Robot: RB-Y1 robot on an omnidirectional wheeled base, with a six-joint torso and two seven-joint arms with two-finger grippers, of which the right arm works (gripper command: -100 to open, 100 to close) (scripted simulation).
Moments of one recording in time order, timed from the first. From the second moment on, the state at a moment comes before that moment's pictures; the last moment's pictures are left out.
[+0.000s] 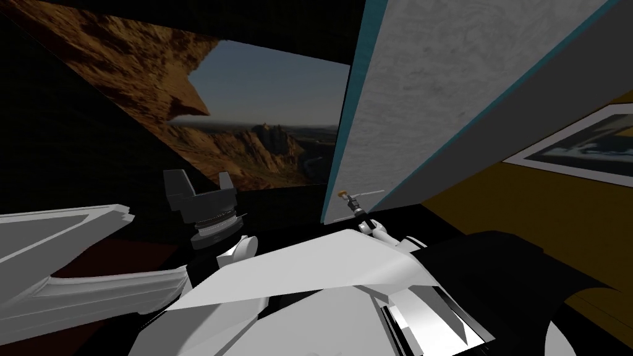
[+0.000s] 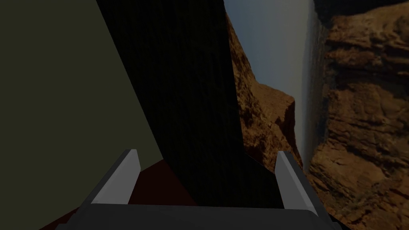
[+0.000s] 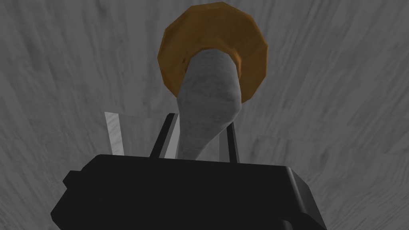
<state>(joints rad) 0.04 -0.58 0.23 -0.76 -0.31 -0.89 -0.27</state>
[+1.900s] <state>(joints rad) 0.18 -0.69 0.36 -0.69 -0.33 -1.16 -0.36</state>
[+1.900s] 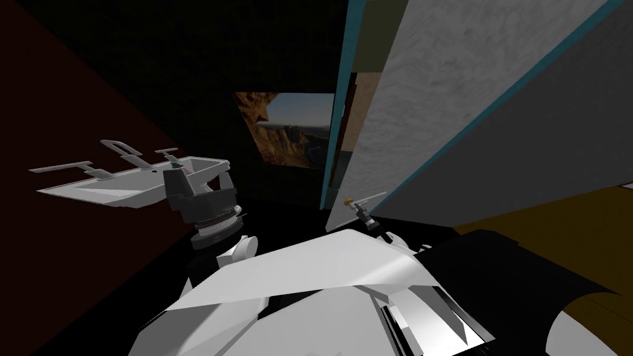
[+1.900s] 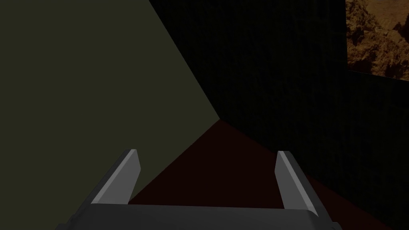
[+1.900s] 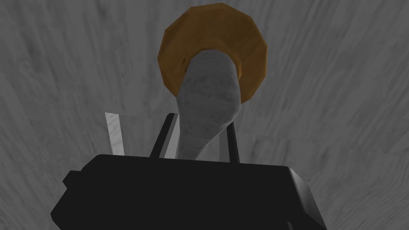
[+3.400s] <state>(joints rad) 0.18 -0.67 0.35 -0.70 -0.32 -1.15 -0.34</state>
